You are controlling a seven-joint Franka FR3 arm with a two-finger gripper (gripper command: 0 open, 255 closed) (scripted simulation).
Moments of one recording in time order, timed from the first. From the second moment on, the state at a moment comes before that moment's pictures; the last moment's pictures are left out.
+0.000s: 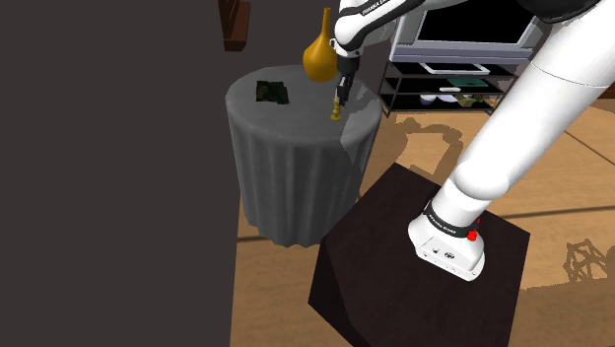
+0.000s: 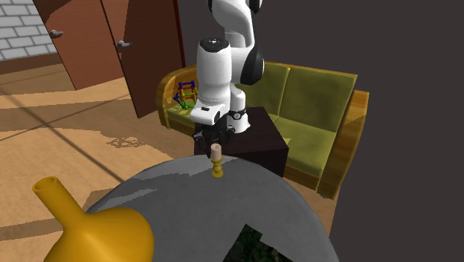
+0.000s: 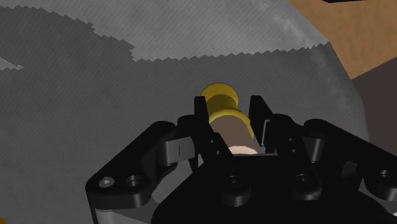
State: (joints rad) arm -0.08 -0.02 -0.20 -2.22 -0.08 2.16 -0.55
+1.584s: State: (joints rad) arm -0.07 -0.10 -0.19 -2.10 -0.08 1.97 -0.55
